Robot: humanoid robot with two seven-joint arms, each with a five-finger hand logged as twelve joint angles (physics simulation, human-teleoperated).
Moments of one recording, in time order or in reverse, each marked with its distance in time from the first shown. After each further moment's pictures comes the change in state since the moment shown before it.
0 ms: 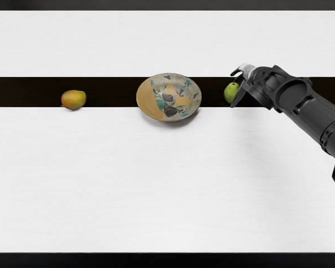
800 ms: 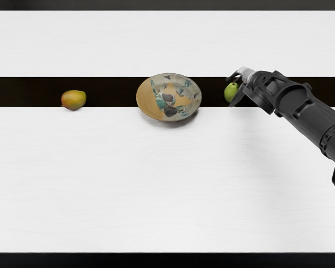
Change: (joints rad) left arm 0.000 0.000 0.000 0.000 0.000 0.000 0.000; right arm -0.023 0.000 -0.003 -0.003 0.004 0.000 0.044
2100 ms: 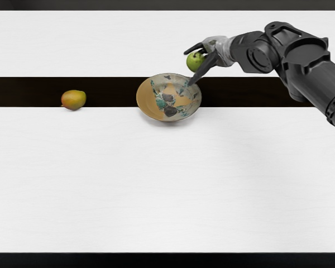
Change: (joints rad) left arm 0.000 0.000 0.000 0.000 0.000 0.000 0.000; right arm 0.194 -0.001 -0.001 0.000 0.408 0.306 0.005
